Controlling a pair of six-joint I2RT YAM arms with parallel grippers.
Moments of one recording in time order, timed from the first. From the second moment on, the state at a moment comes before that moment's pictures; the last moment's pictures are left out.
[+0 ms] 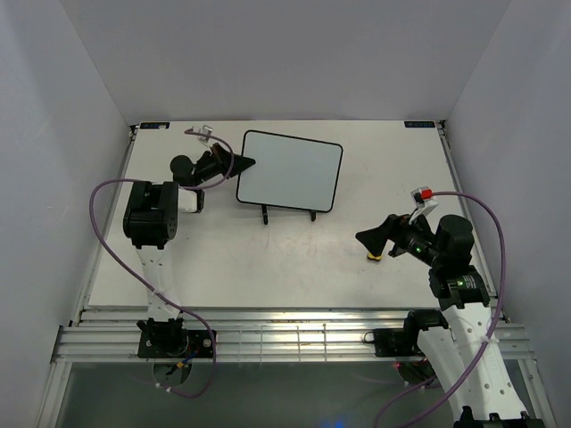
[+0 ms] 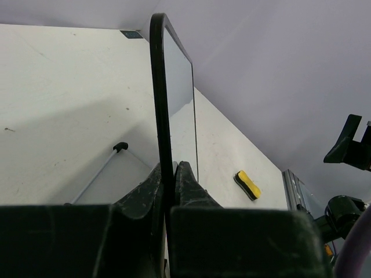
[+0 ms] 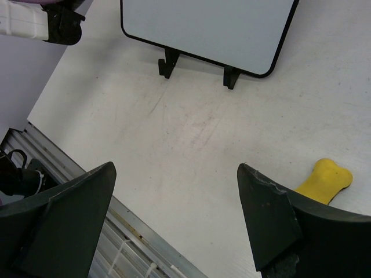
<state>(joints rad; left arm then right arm) -0.06 2.20 1.15 1.37 1.01 -0.93 0.11 0.55 0.57 -0.35 -0.62 0.33</state>
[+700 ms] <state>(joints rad) 0.02 2.20 1.11 1.38 1.27 -0.80 0.11 0.51 0.56 -0.35 -0.59 0.33</state>
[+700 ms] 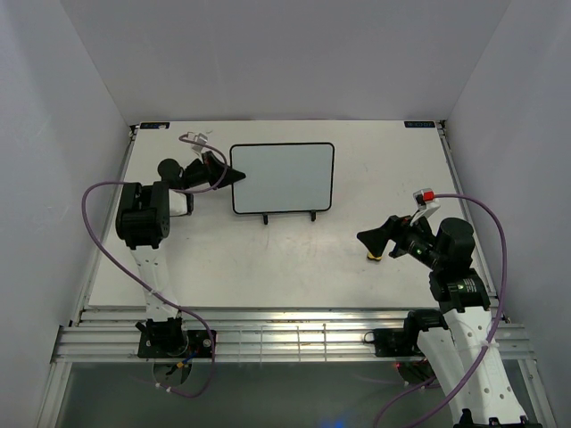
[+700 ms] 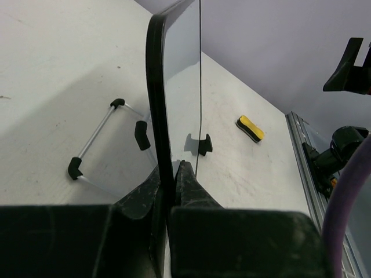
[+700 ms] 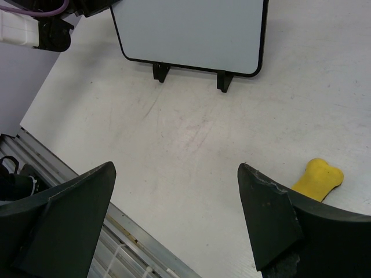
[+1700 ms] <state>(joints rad) 0.05 2.27 1.12 1.39 1.31 -0.84 0.11 0.52 0.51 -0.31 -0.60 0.33</state>
